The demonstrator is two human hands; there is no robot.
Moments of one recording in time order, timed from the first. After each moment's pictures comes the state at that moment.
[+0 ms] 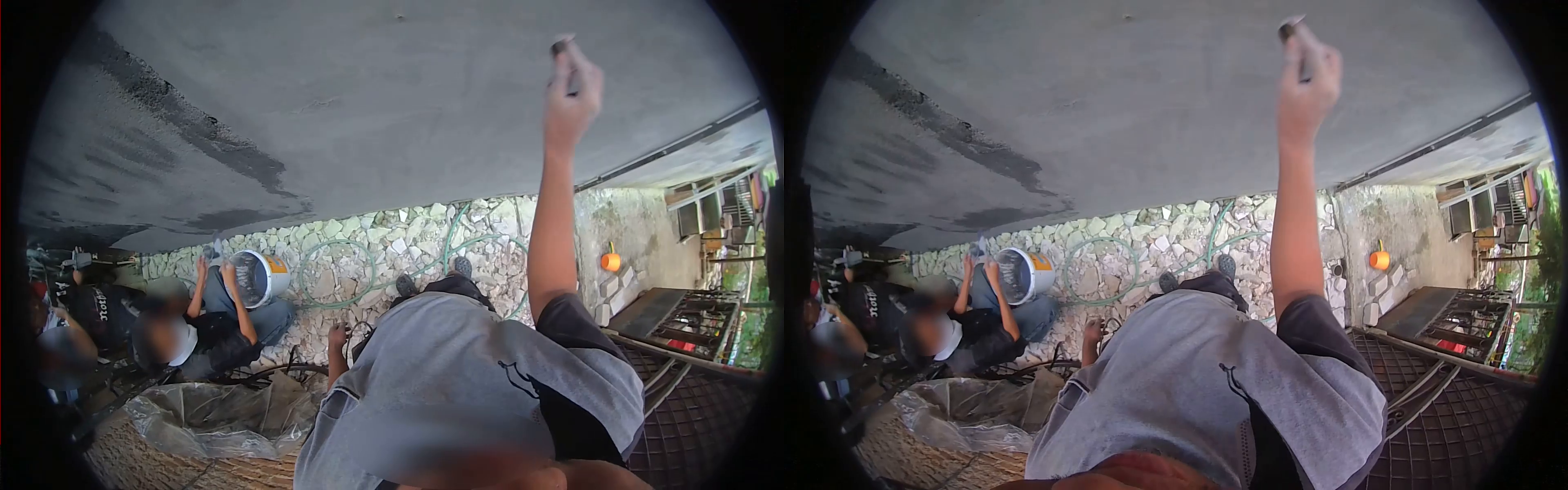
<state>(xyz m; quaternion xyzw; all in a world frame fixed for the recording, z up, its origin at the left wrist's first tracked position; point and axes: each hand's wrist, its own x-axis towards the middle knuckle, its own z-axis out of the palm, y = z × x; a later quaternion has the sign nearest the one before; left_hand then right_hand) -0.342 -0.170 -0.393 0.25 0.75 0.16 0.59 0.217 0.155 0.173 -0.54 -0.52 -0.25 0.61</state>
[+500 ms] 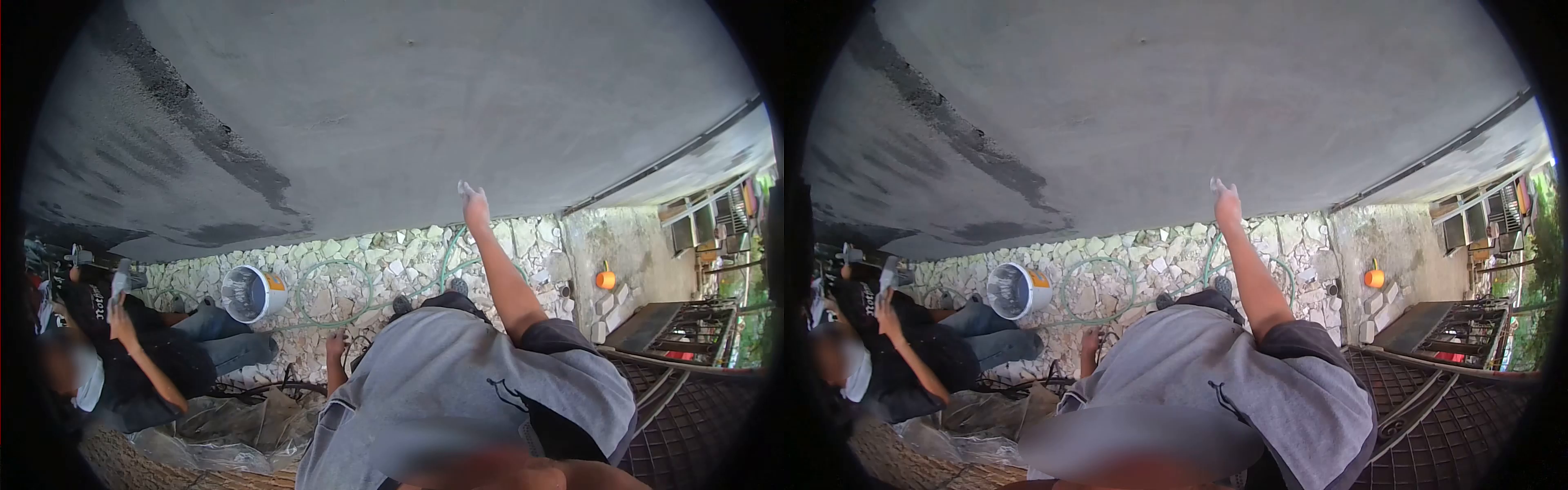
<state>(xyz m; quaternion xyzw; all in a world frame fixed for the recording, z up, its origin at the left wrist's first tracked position) -0.326 -0.143 -0.375 0.27 0.75 0.21 0.56 0.211 0.144 -0.189 -0.77 -0.57 0.01 0.29</state>
